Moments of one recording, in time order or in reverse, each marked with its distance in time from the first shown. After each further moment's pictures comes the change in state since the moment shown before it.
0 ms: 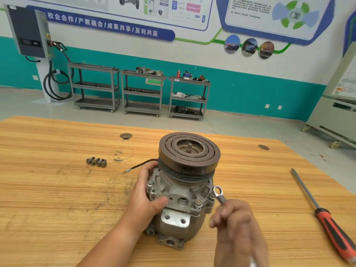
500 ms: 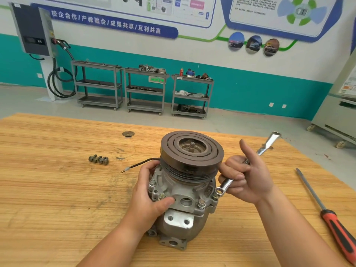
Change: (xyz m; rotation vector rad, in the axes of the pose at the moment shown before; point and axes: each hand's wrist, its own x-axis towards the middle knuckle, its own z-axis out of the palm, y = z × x) left_hand -0.003 0.005 0.004 0.017 0.047 0.026; right_hand 0.139 0.028 -0.043 0.579 -0.838 0.900
